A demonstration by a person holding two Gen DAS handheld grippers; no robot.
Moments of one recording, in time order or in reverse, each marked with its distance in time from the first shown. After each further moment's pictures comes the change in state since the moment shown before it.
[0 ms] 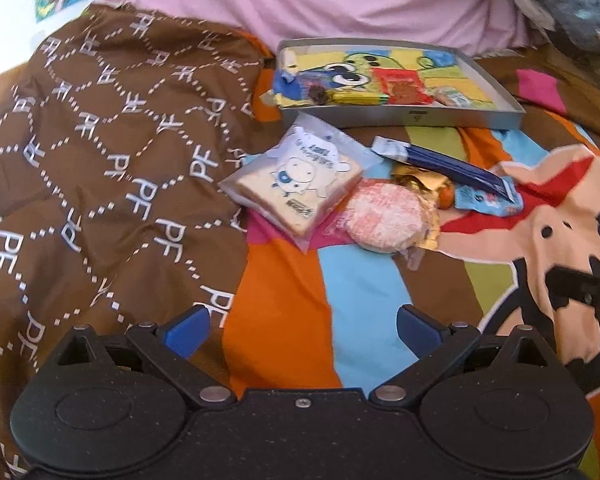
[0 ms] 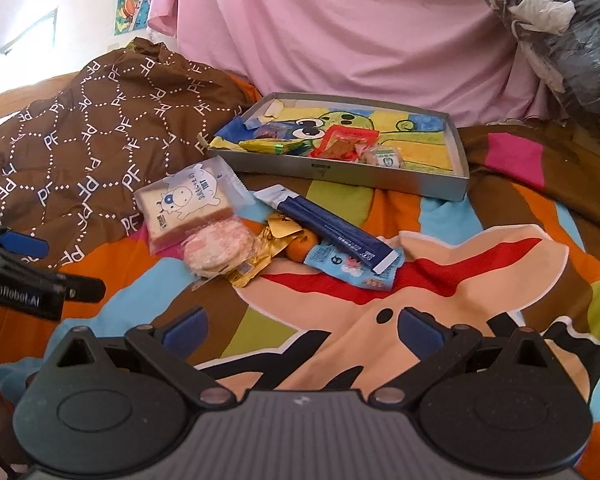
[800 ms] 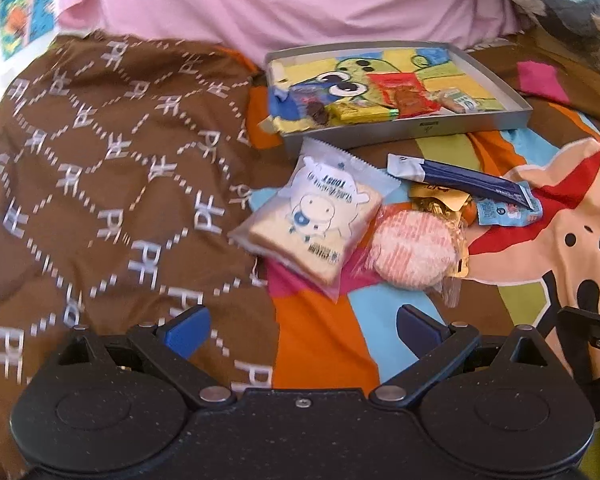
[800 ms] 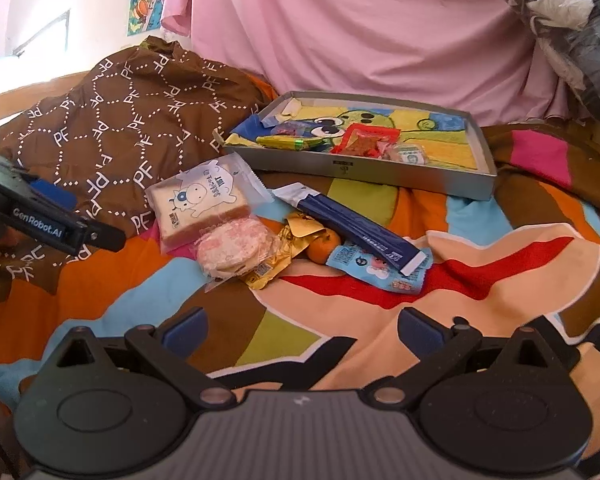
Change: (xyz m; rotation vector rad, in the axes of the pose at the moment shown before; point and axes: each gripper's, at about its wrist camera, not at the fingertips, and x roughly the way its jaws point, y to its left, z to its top) left arm 0.026 0.016 0.042 0.153 -0.006 -0.017; right arm 0.021 0.005 -0.004 -0.008 -0.014 0.055
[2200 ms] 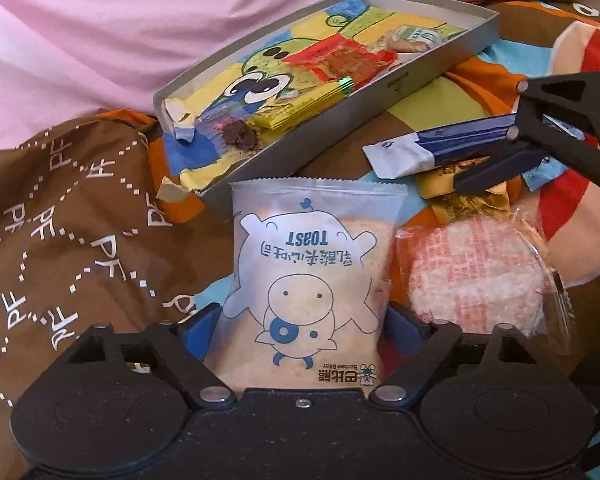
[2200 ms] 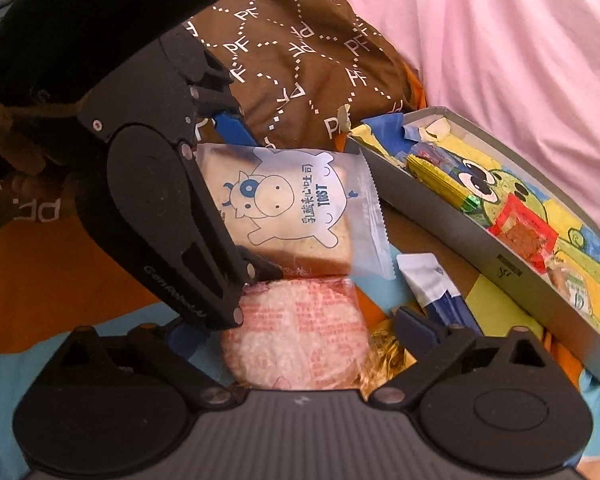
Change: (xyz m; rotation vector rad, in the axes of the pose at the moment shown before) left arm 0.114 -0.018 0.044 0.429 -0.044 -0.031; right arm 0.136 0.073 0.044 -0.476 0.031 0.126
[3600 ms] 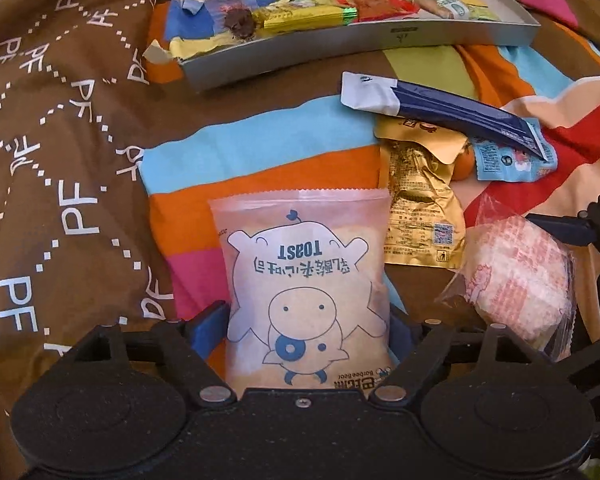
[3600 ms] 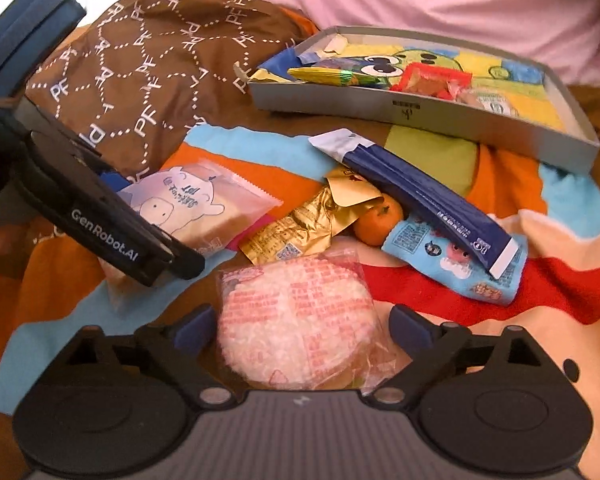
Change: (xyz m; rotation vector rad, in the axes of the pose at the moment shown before) left arm -0.016 -0.011 -0.001 -0.374 0.325 -0.166; right arm -0.051 -0.034 -0.060 0.453 0.089 0.052
